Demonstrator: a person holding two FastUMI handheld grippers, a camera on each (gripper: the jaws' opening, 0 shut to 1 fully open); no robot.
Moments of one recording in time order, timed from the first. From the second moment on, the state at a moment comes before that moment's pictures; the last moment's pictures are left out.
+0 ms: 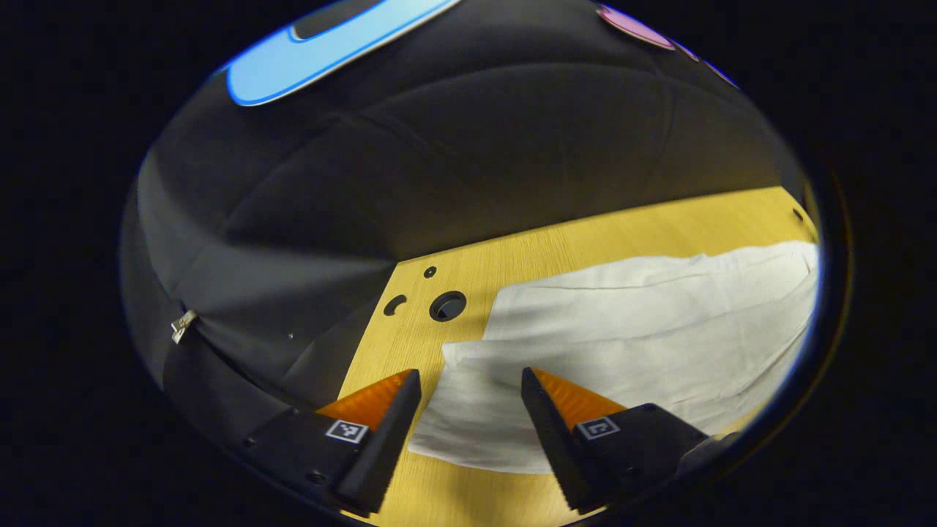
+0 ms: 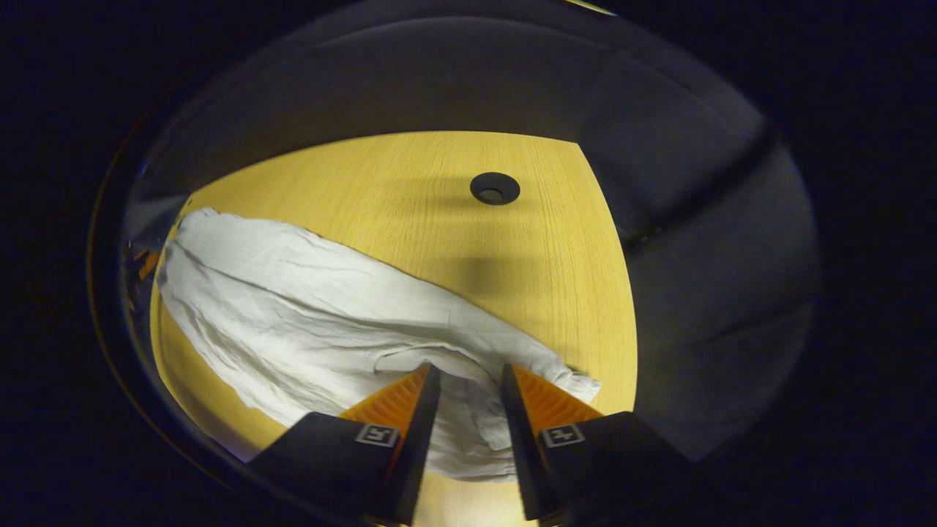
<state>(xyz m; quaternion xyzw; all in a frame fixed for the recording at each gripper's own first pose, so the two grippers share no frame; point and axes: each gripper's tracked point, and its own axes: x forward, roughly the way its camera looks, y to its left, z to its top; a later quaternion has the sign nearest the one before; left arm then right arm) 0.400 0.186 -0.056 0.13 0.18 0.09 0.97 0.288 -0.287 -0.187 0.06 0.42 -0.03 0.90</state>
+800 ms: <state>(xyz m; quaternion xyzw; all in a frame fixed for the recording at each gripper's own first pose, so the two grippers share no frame) 0.209 0.171 0.018 -0.01 0.09 0.11 0.99 0.184 -0.335 -0.183 0.34 0.24 -0.19 0.89</state>
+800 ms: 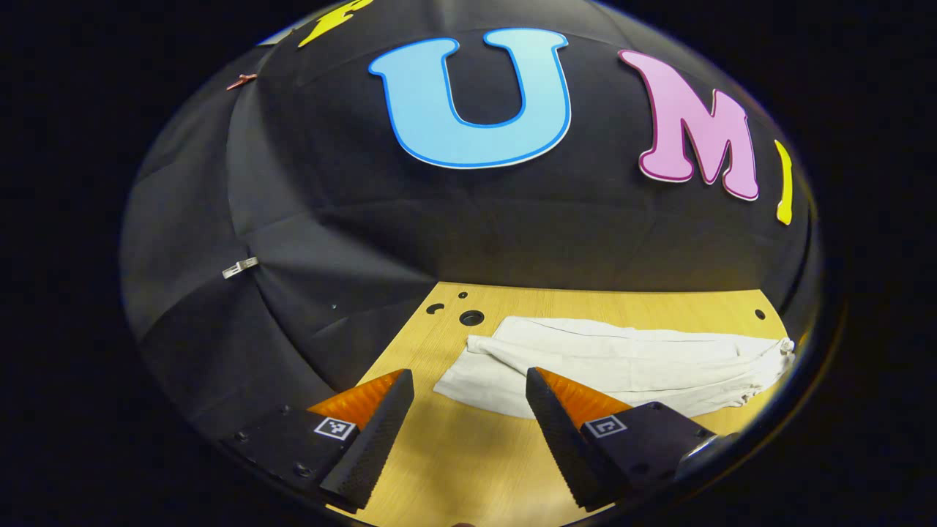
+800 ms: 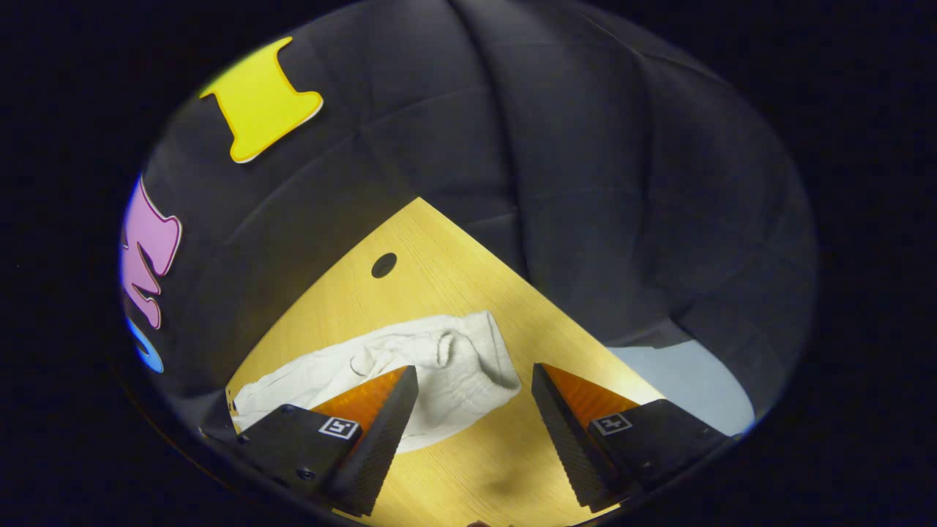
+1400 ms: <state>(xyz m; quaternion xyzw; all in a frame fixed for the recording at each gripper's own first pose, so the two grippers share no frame) 0.140 0.148 -0.051 -0.09 0.15 0.16 0.97 0.207 -0.335 -0.220 0.35 0.21 -0.26 0.88</state>
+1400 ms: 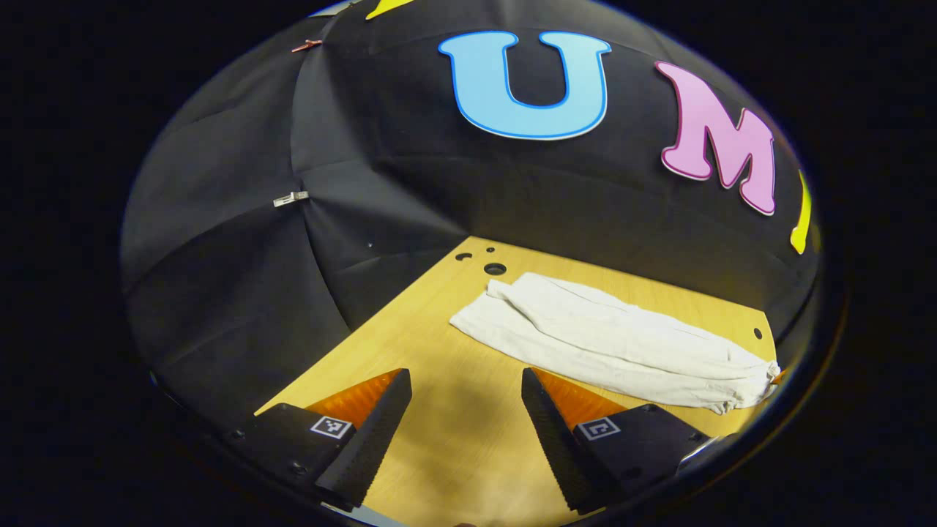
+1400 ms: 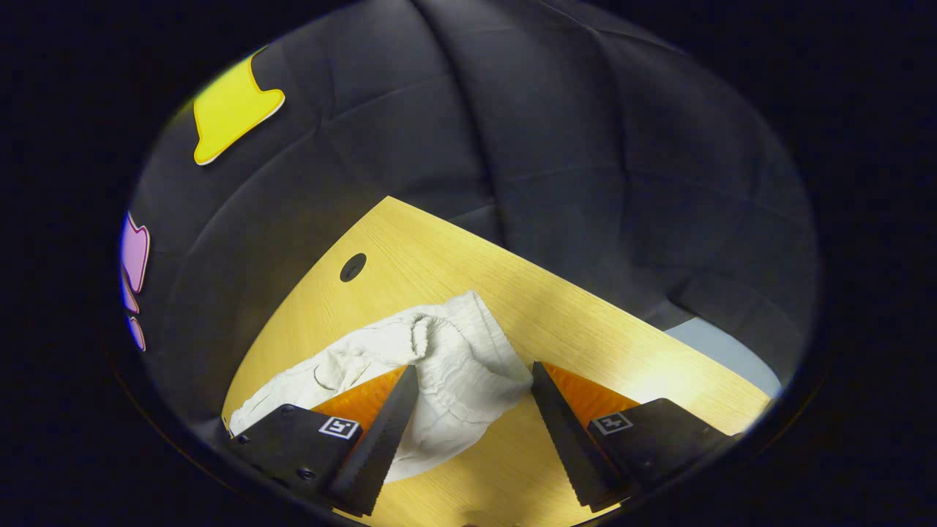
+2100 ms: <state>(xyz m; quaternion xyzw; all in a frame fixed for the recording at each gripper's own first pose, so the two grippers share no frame) 0.151 0.097 -0.070 -0.08 0.17 0.13 0.97 0.212 -0.324 -0.231 0.24 0.24 -0.27 0.90</state>
